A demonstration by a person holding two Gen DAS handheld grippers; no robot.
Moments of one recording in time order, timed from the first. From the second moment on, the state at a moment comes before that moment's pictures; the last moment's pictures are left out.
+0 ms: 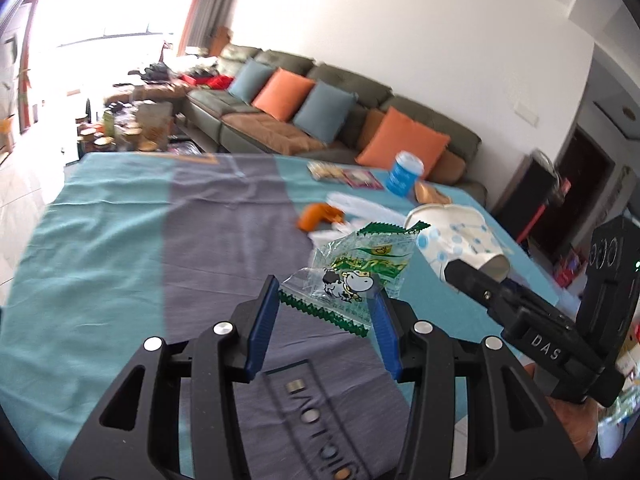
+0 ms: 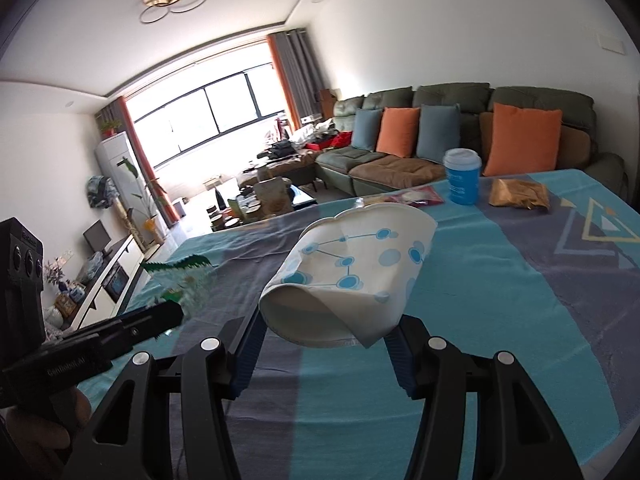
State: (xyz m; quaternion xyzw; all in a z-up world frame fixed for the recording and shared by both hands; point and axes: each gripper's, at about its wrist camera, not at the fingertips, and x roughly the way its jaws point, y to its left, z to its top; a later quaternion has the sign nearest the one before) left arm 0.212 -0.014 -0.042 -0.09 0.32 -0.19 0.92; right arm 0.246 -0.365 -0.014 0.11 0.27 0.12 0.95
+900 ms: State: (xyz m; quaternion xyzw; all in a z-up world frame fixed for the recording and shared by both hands) left arm 0.036 0.235 0.012 -0.18 0.21 0.10 0.96; right arm 0.211 -0.138 0.044 -0.02 0.21 0.38 0.90
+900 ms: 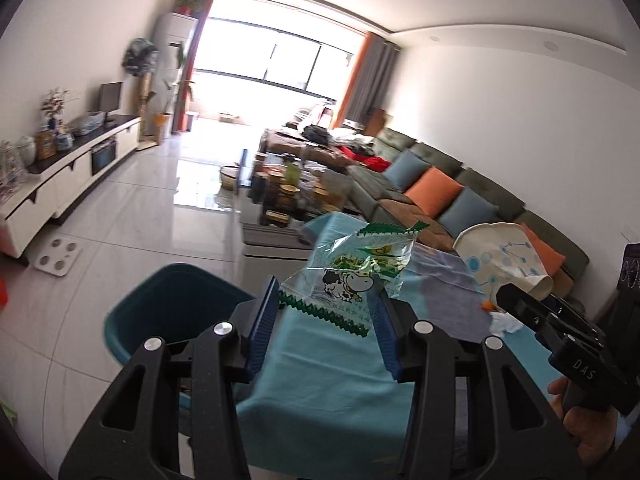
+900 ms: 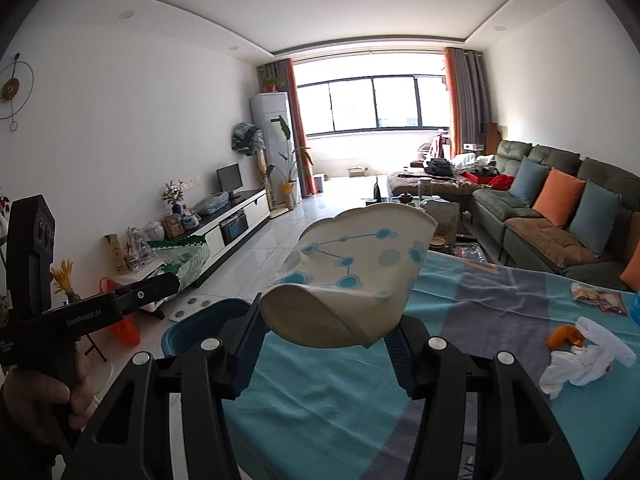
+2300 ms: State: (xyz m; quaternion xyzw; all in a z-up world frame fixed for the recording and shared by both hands) left arm 0.090 0.404 -0.141 -0.25 0.33 0.25 0.88; right arm 0.256 0.105 -0.059 -0.20 0.43 0.50 0.73
